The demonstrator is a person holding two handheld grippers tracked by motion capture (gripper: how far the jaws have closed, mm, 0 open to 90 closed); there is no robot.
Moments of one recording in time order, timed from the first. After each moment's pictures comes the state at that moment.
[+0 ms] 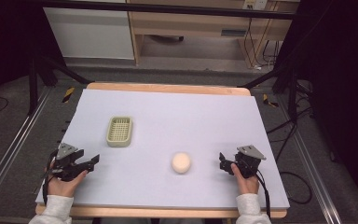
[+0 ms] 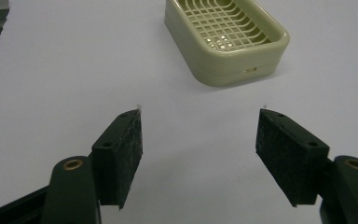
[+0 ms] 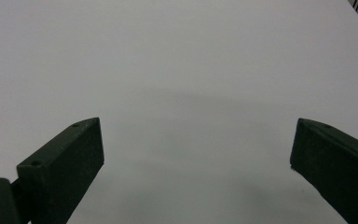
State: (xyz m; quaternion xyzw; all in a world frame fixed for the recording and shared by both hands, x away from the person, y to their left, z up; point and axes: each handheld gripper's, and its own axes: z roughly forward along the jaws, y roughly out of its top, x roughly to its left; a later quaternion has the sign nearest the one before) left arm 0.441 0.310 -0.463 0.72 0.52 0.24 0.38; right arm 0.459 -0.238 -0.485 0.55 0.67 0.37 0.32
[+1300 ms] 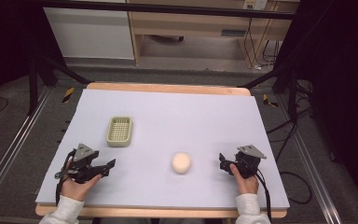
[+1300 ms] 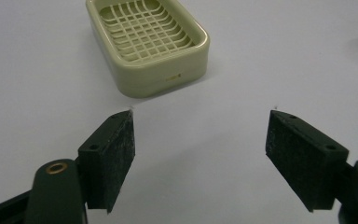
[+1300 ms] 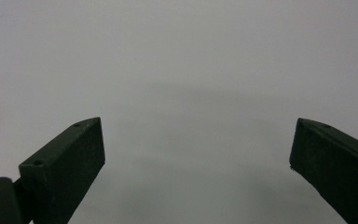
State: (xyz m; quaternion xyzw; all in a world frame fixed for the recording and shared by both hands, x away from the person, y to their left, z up) left arm 0.438 0.266 -0.456 0.76 0.47 0.22 0.39; right arm 0.462 -0.241 -0.487 0.56 0.68 0.37 0.30
